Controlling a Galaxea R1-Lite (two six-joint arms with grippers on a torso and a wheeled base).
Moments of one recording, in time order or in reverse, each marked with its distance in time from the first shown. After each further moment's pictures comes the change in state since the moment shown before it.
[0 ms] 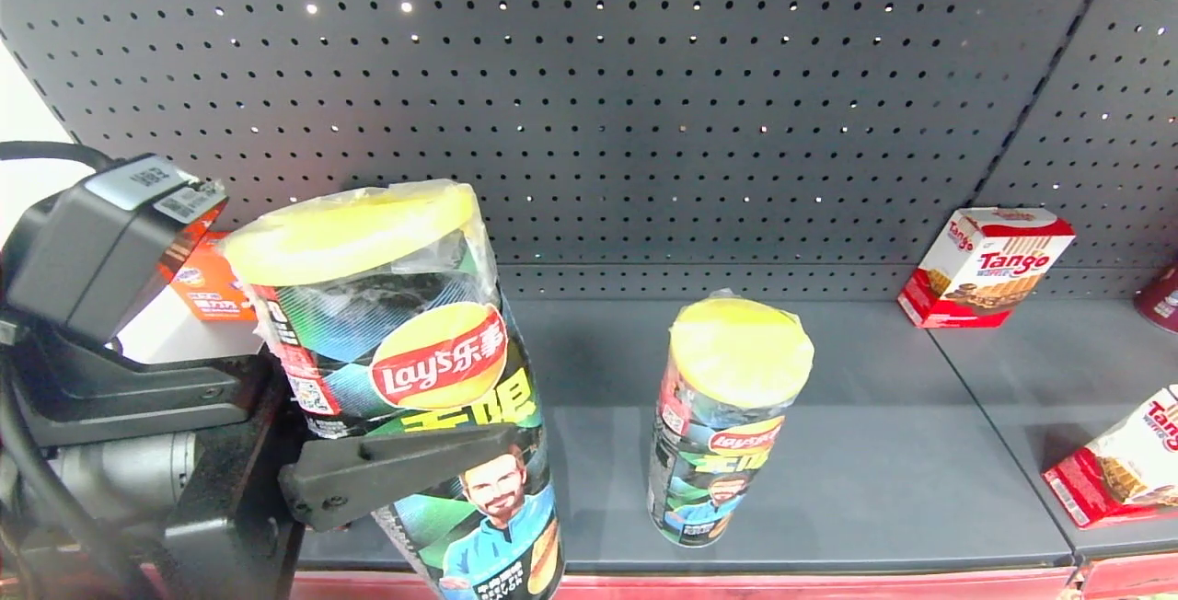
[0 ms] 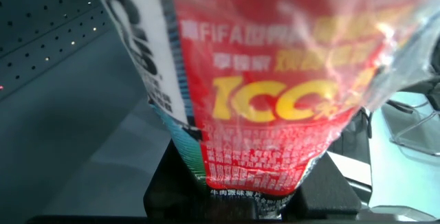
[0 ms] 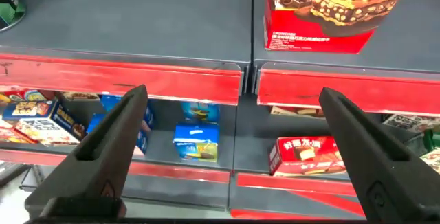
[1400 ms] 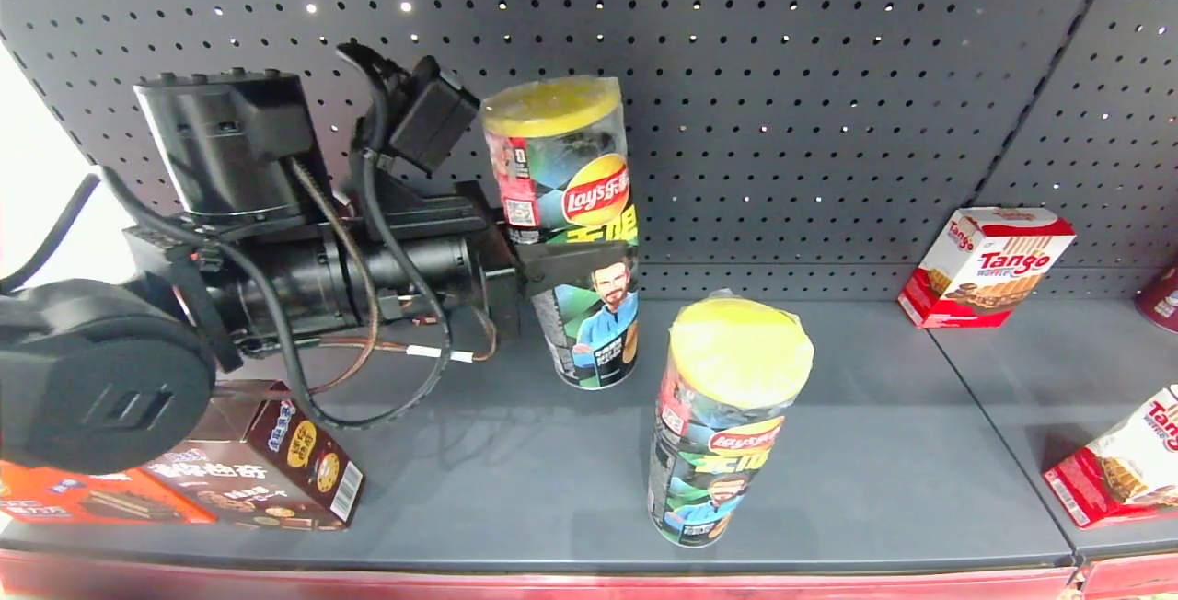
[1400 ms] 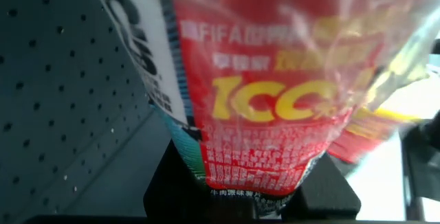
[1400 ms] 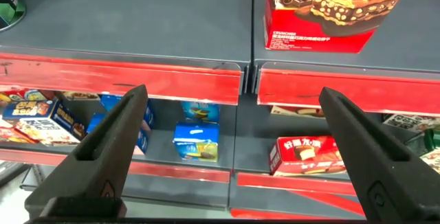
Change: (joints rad) left arm 0.063 0.451 -0.390 -0.150 0.009 0.138; right arm 0.000 0.002 0.000 0.000 0.000 0.000
